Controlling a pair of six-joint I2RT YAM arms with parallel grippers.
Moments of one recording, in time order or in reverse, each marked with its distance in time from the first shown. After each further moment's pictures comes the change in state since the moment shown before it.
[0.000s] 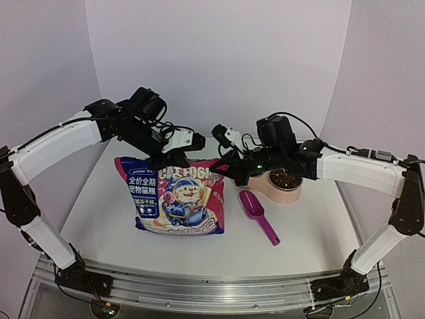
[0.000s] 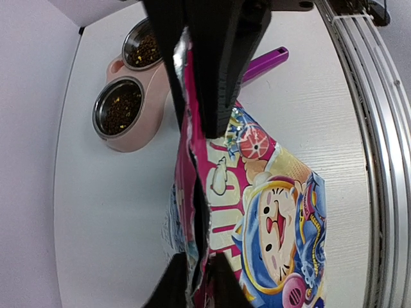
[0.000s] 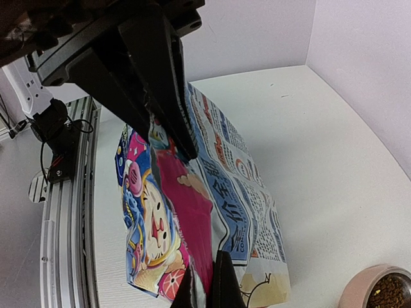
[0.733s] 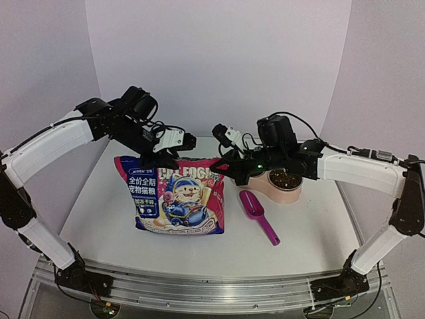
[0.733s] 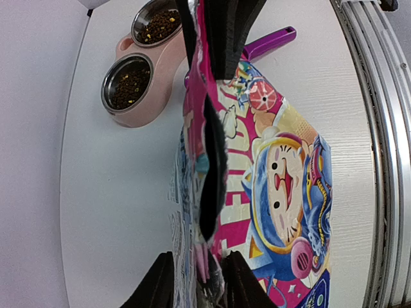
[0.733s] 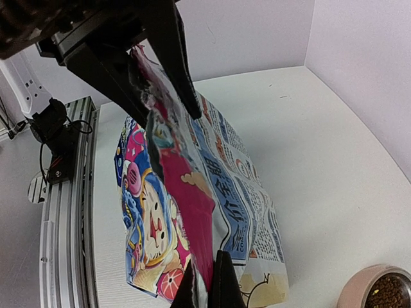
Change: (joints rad) left arm 0.035 -0.047 -0.020 -0.047 -0.033 0.035; right arm 0.002 -0.003 0.000 0.001 0.005 0.000
